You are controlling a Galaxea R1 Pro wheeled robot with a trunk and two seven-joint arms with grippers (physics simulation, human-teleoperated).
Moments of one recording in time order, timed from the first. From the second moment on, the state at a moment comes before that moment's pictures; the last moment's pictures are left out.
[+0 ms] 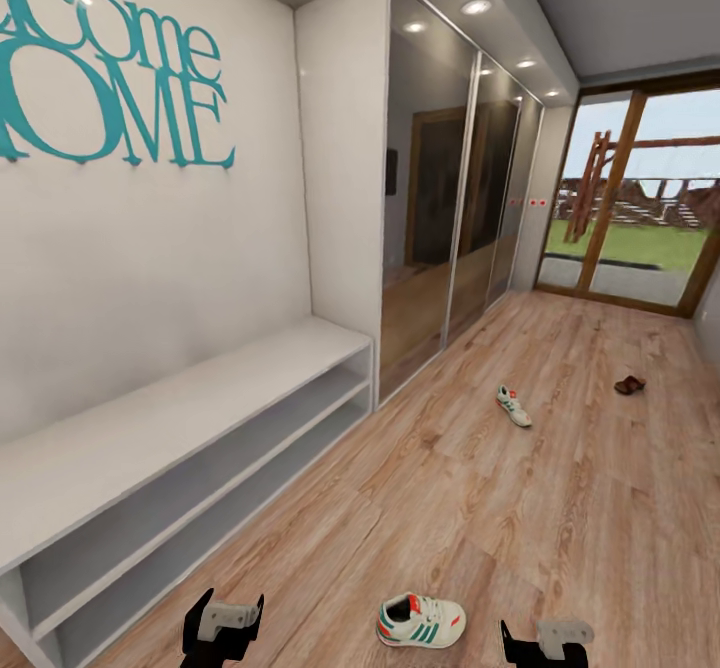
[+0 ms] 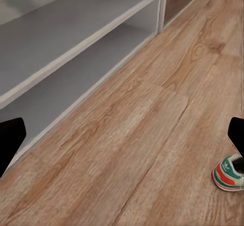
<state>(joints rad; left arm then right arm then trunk) -0.25 0.03 -0.05 -0.43 -0.02 -0.54 -0.02 -0.23 -0.09 -0.01 -0.44 -0.01 -0.34 -0.07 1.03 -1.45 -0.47</state>
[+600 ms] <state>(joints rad) -0.24 0.03 -0.05 -0.43 -0.02 -0.54 -0.02 -0.23 -0.09 -0.01 -0.44 -0.02 -0.34 -0.07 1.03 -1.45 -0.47</state>
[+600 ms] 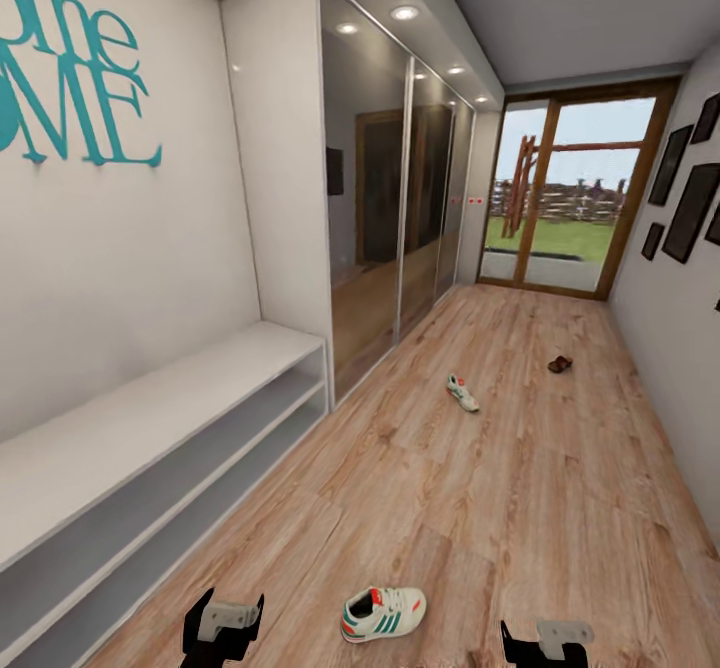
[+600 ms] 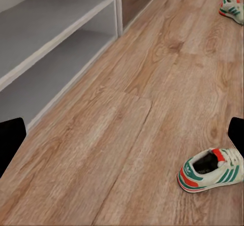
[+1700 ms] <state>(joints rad) -0.24 0.03 -0.05 -0.43 -0.02 -0.54 -0.02 -0.23 -0.09 -0.01 -0.44 -0.02 -0.34 -0.07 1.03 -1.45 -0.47</state>
